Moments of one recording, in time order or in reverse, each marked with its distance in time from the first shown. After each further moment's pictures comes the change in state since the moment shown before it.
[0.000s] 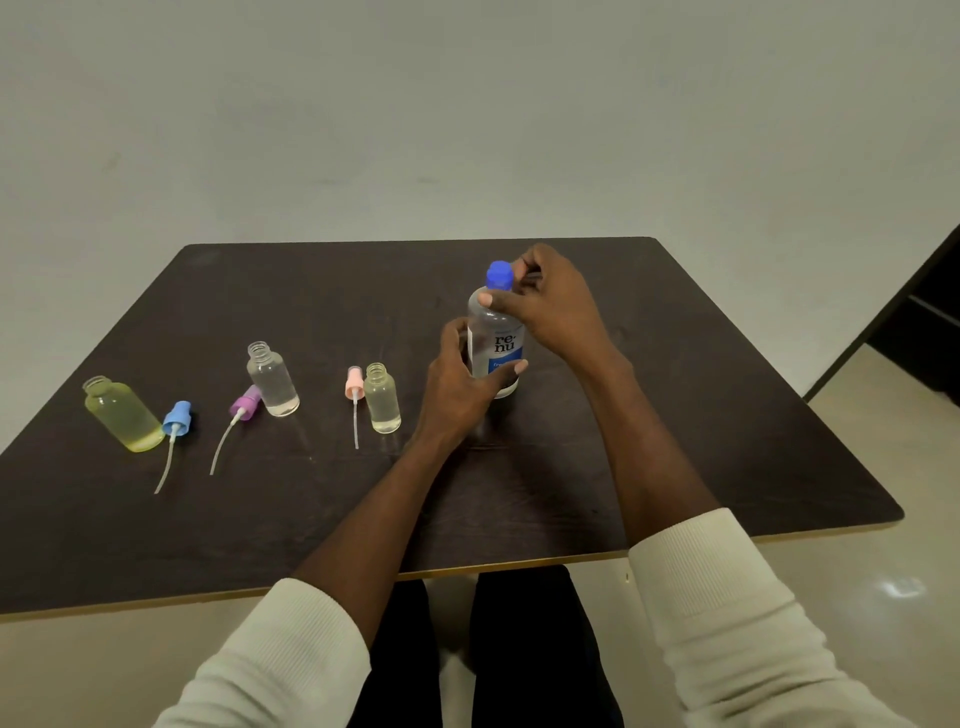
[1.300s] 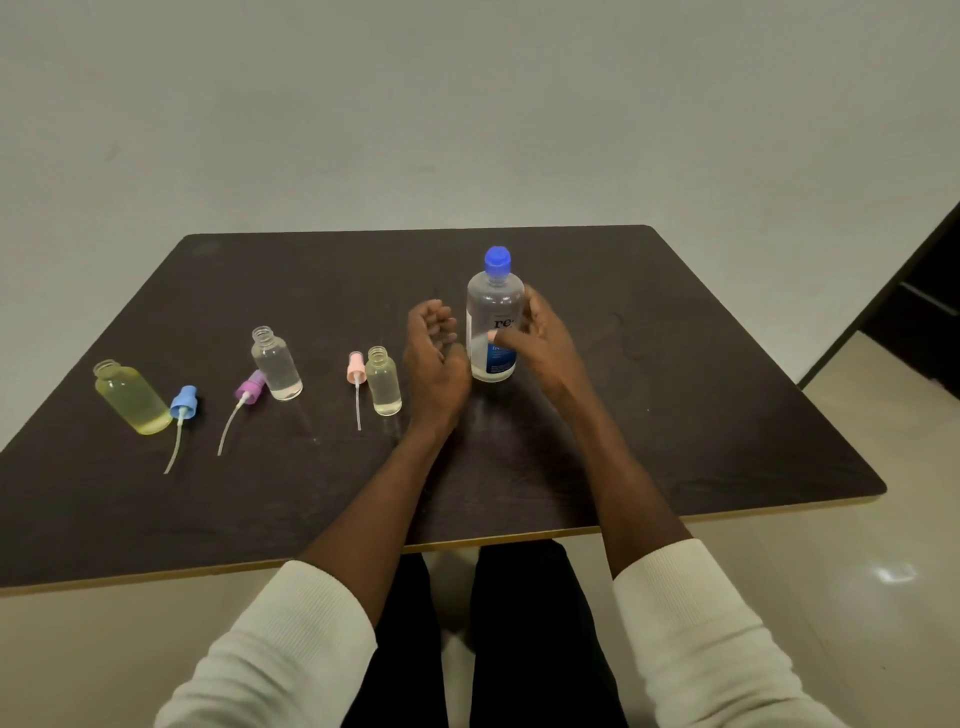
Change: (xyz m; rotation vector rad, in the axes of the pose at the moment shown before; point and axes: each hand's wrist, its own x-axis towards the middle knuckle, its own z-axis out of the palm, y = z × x) left_hand -0.005 -0.002 -0.004 -0.125 0.323 0.028; right_hand -0.047 0.036 0.028 0.373 -0.028 0.155
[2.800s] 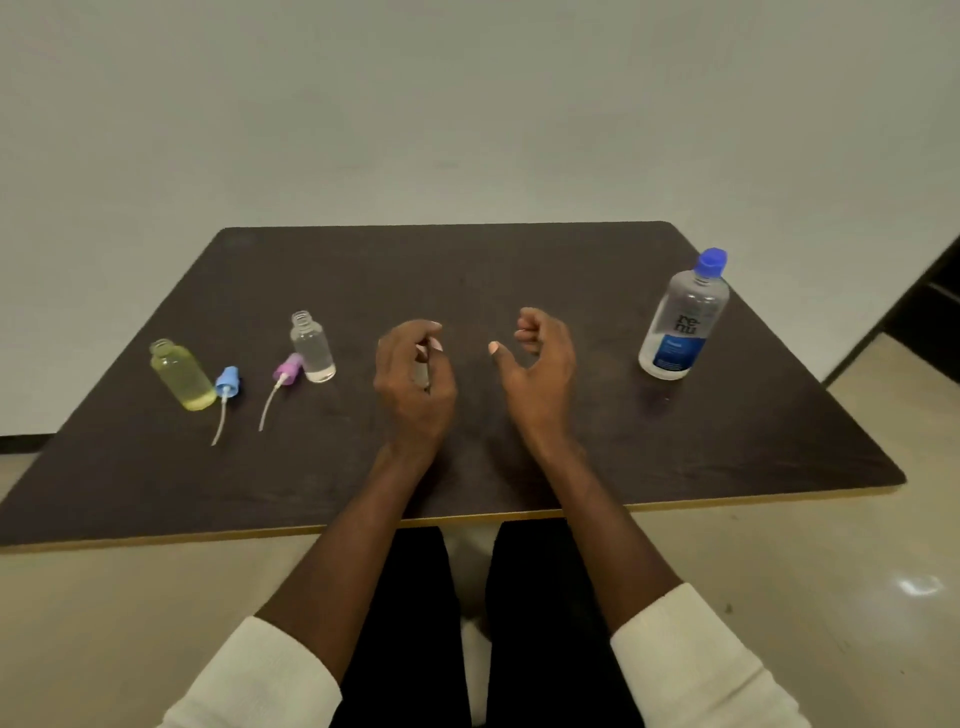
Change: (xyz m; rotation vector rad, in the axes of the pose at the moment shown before) left_hand -0.038 0.025 -0.066 0.269 0.253 0.559; right_hand -0.053 0.006 0.054 -0.190 0.414 -0.253
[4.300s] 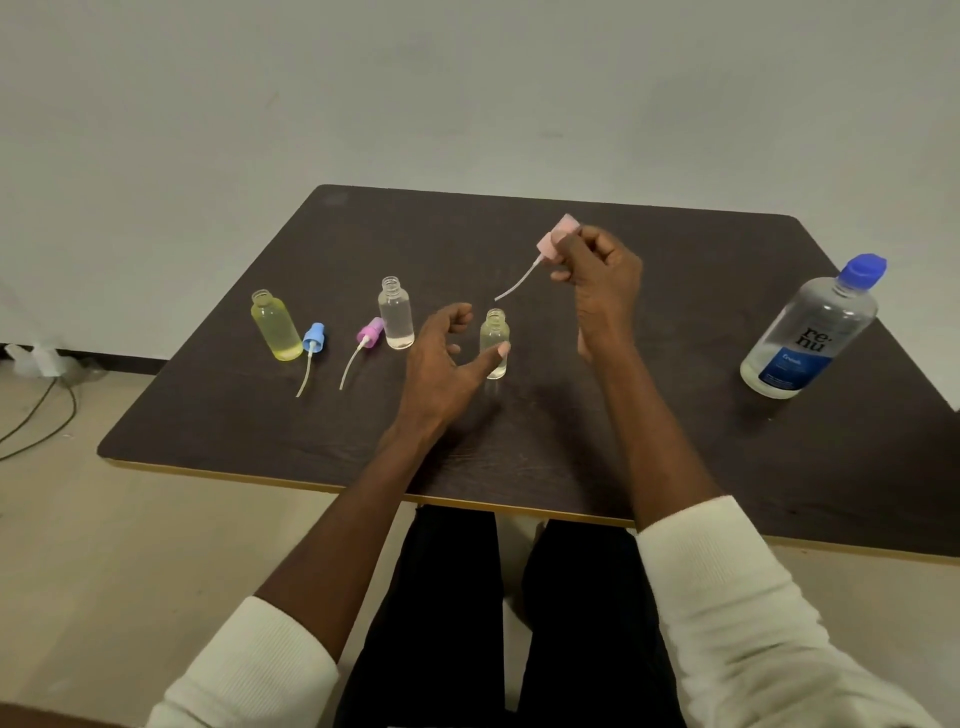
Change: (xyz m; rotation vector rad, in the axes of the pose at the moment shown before) left_hand 0.017 -0.044 -0.049 0.048 -0.405 -0.471; right_hand 0.075 -0.026 0.058 0.497 -0.150 0.250
